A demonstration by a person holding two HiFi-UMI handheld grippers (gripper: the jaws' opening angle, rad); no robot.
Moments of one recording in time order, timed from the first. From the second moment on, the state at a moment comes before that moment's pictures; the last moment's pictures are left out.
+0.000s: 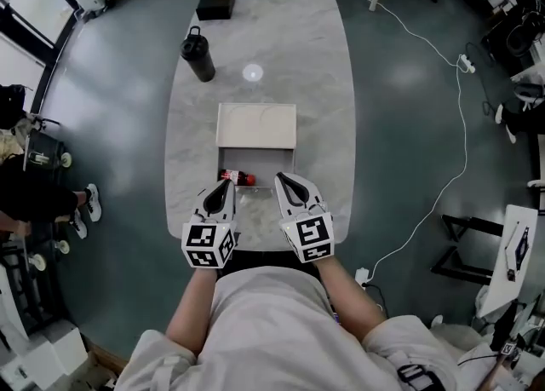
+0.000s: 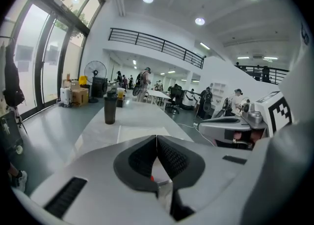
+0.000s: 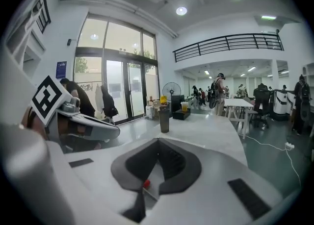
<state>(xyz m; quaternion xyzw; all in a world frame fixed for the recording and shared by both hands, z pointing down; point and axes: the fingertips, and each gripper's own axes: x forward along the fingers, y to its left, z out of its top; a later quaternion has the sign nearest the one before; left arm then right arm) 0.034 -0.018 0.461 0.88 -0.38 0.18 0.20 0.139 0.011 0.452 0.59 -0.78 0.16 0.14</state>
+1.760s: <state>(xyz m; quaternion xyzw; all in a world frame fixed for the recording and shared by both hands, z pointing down) 0.032 -0.069 0.274 0.90 -0.44 0.02 0.03 0.161 -0.025 0.256 0.62 -0.78 -0.05 0.02</state>
